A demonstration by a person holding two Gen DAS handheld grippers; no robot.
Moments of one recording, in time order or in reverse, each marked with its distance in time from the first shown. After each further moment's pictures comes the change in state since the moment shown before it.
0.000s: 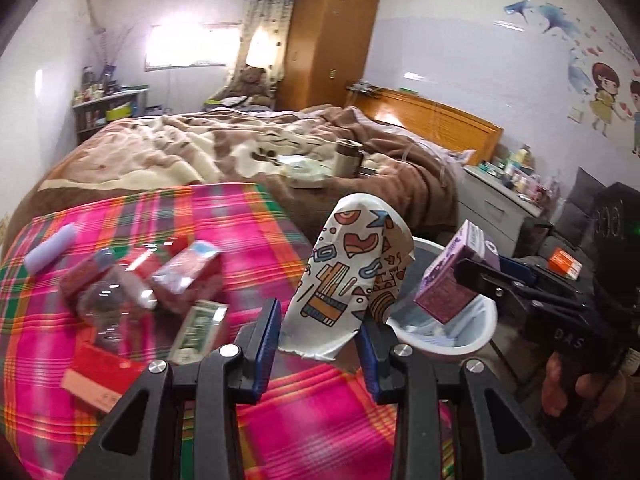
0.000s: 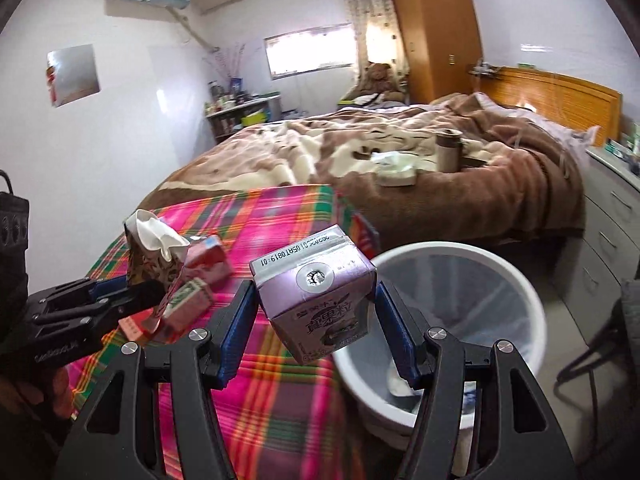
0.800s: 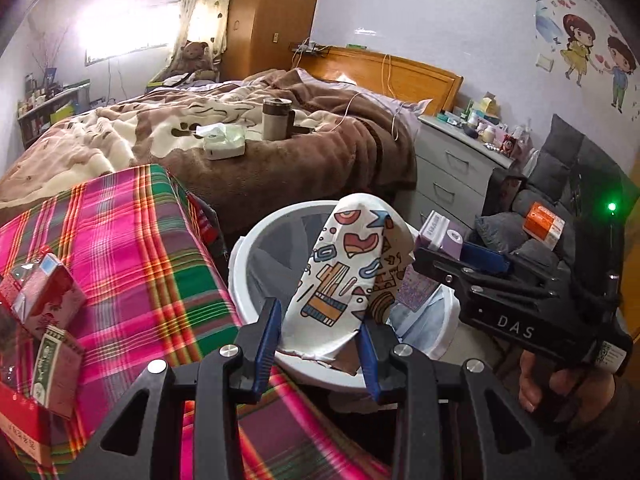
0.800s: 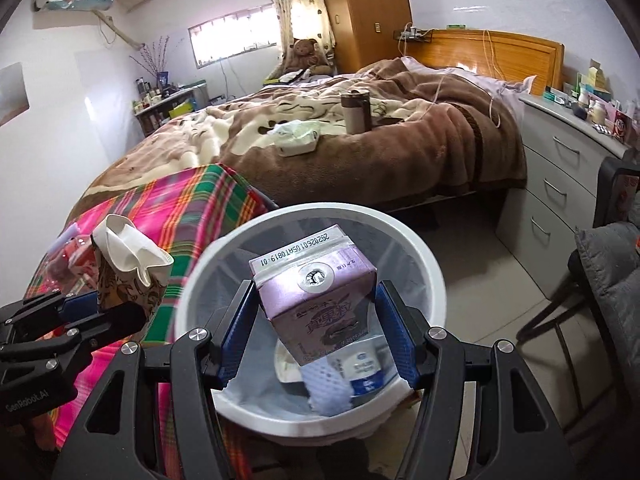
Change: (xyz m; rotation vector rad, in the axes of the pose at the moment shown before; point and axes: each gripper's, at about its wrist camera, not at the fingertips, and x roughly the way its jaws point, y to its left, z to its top) left arm 0.099 -0.105 0.001 0.104 0.133 -0.102; right arm 0.016 -0.099 -0.021 0.122 0.081 -0.190
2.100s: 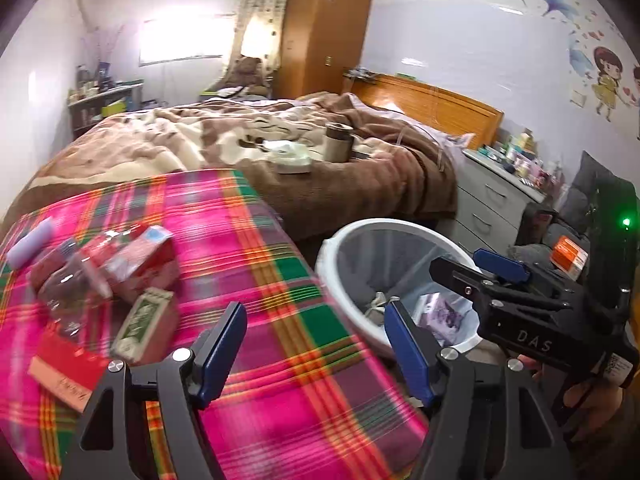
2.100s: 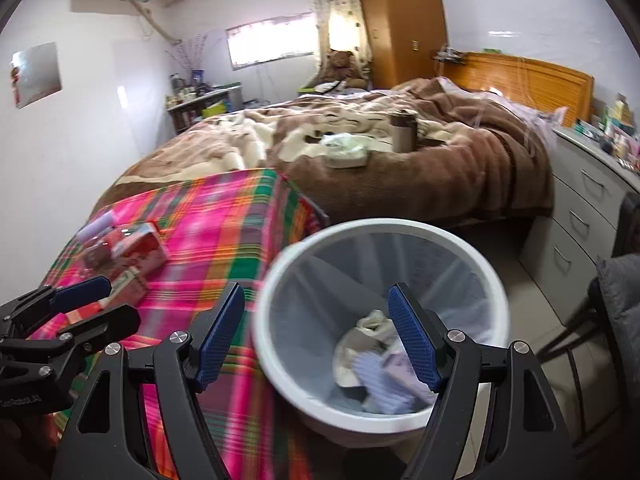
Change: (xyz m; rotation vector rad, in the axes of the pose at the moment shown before) left arm -0.079 0.061 -0.031 -0.109 -0.102 0.134; right arm -0.018 0.067 -0.001 -0.099 -0.047 0.088
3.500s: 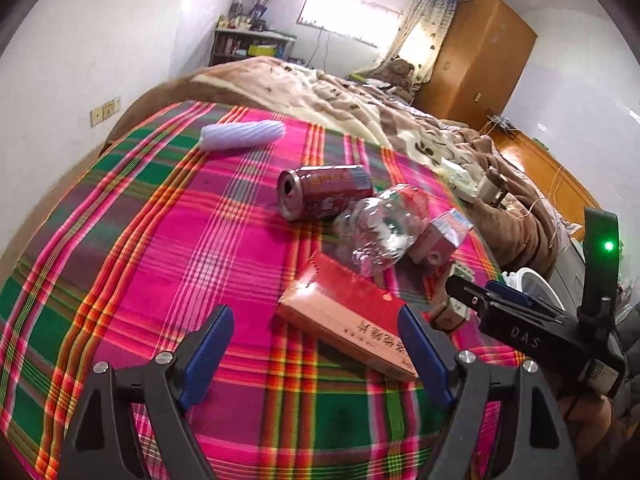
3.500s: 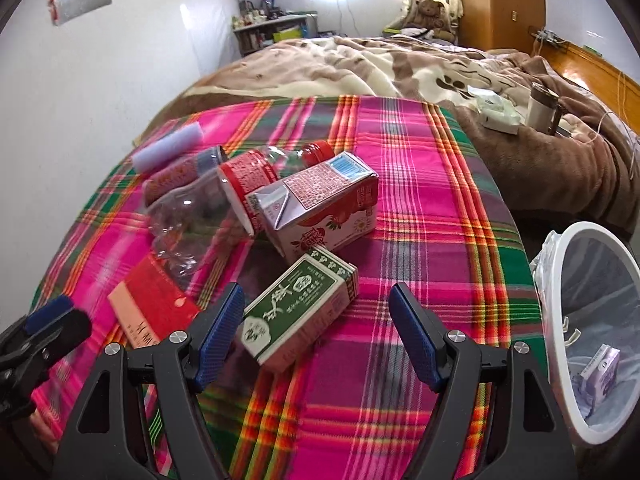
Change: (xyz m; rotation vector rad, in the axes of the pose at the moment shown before) left arm -0.064 0.238 -0.065 -0.434 0.021 0.264; right arm 0.093 0.187 -0.009 -0.148 0.253 0.128
